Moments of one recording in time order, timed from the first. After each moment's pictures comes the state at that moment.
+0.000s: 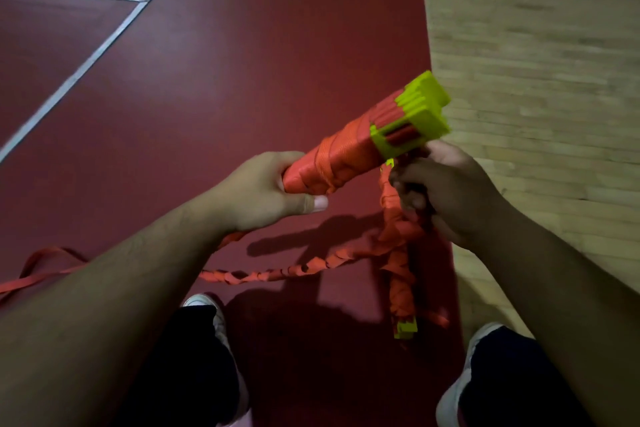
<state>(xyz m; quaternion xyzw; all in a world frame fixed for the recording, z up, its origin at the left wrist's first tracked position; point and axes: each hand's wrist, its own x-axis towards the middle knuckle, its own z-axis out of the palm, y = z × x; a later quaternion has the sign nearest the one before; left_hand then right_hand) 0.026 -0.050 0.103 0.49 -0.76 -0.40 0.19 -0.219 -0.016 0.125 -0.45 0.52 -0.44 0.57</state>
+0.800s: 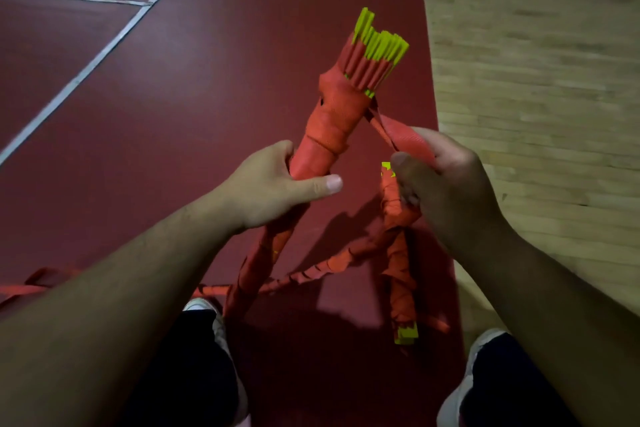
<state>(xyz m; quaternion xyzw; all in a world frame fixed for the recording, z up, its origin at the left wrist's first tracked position) 0.018 -0.053 0.109 0.55 -0.68 -0.42 0.22 -0.209 -0.003 0.135 -0.57 0.53 -0.49 0.39</state>
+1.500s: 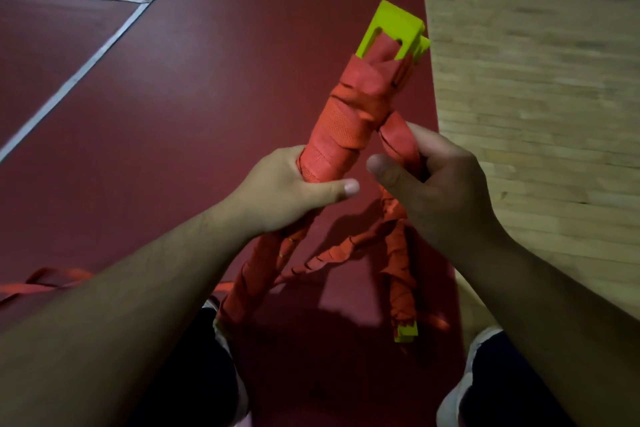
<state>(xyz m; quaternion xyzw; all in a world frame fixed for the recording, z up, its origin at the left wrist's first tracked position) 0.001 -0.043 0.106 0.52 -0.69 -0.43 0.28 -0.199 0.005 0.142 -0.67 0.50 -0.47 0.29</state>
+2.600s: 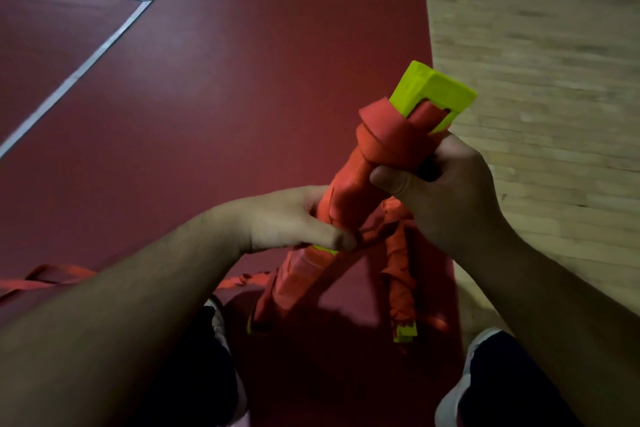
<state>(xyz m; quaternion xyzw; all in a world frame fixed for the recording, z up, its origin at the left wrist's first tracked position) 0.001 -0.031 0.098 0.33 -0.65 -0.67 0.12 -0.199 0.003 0.143 -0.61 0.54 -0.48 0.34</state>
